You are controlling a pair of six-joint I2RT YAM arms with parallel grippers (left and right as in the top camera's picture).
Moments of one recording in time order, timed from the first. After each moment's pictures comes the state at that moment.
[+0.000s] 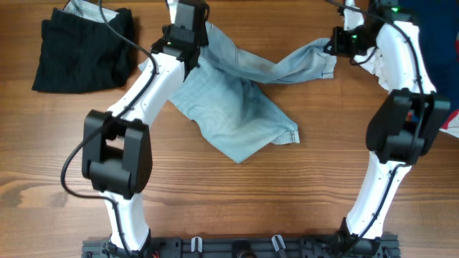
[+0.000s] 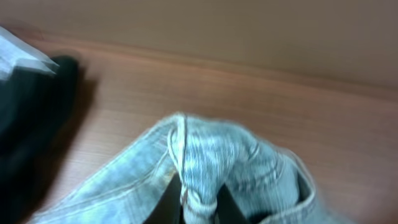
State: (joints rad) left arm -0.32 2.06 1.64 -0.20 -0.35 -0.35; right arm -0.11 2.31 2.07 -0.99 -0.41 -0.13
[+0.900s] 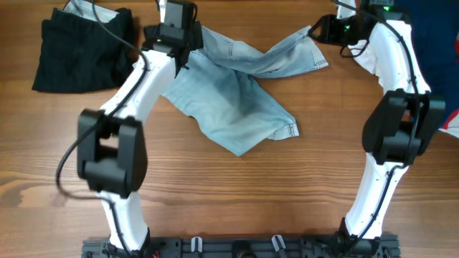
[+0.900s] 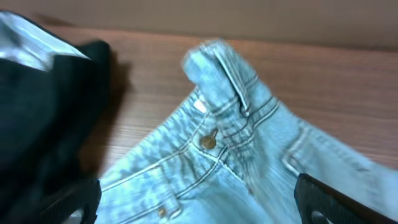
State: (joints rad) left arm -0.27 2.04 1.65 -0.38 -0.37 -0.25; right arm -0.07 2.29 2.07 -0.89 -0.52 -0.05
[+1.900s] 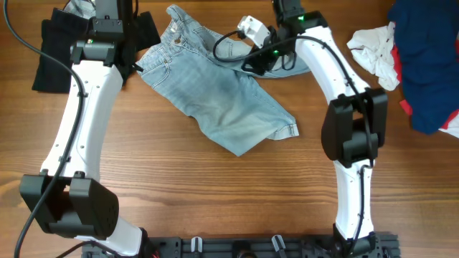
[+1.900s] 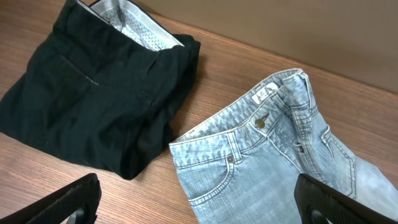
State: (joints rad) left arm -0.09 1.74 1.66 -0.74 -0.26 -0.35; right arm 0.28 2.36 2.07 -0.85 -0.42 -0.73
